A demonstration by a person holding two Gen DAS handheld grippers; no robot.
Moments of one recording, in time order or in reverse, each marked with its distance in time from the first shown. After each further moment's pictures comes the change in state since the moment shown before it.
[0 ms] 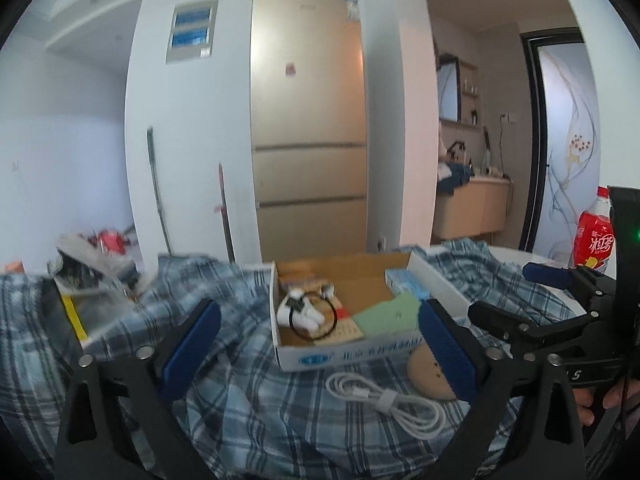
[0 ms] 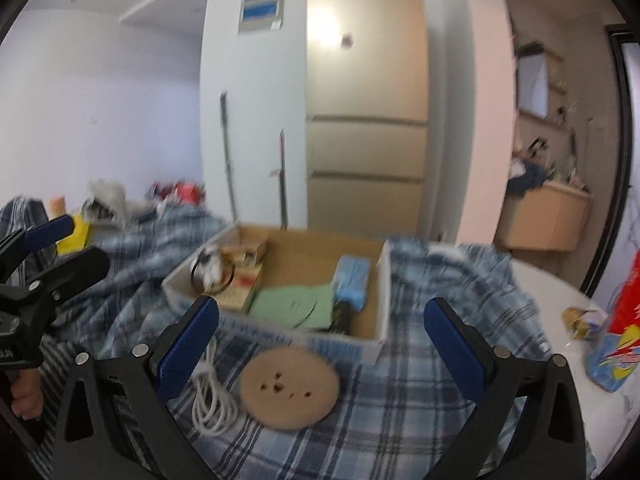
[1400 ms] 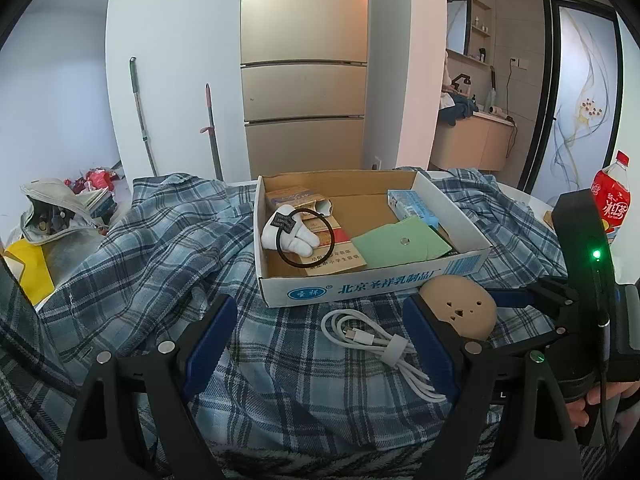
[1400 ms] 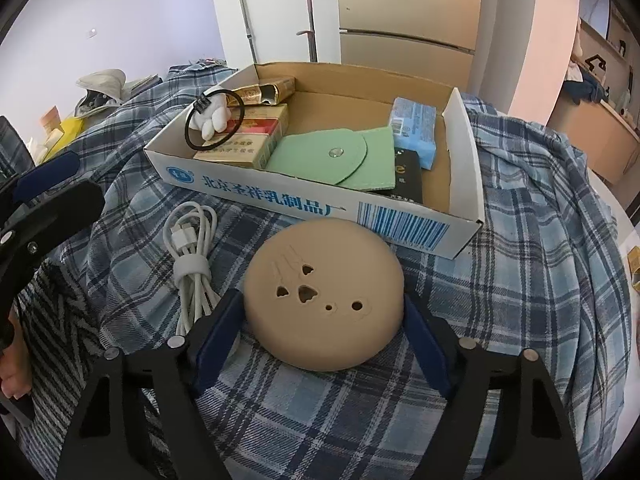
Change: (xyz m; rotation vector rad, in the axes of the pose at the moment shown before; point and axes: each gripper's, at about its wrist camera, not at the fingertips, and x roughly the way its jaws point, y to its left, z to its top) left arm 0.048 0.001 -0.016 -0.010 0.286 -0.032; right arm 0.076 0.010 -0.035 -0.016 0.469 0.114
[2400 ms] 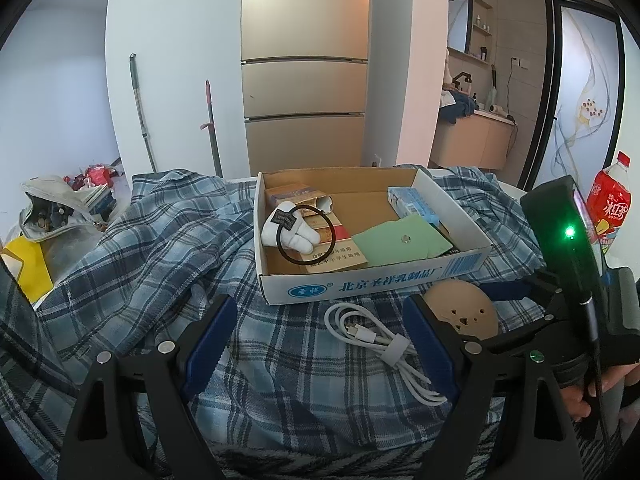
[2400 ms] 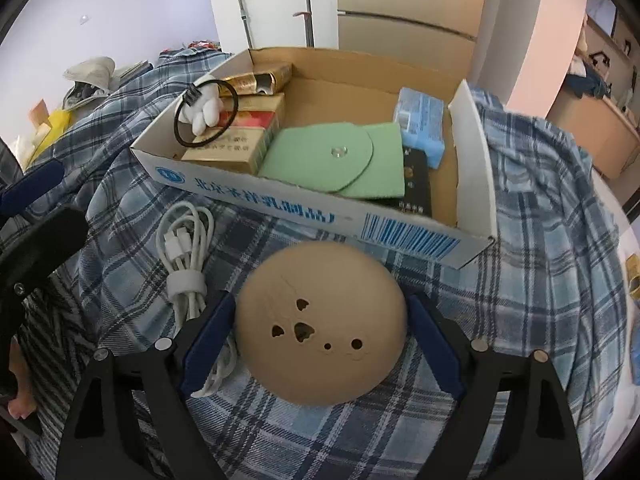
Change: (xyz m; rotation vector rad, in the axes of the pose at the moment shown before) left arm 0.002 0.002 0.000 -0.007 0.013 -0.002; right arm 0.015 -0.002 0.010 0.017 0.101 -0.009
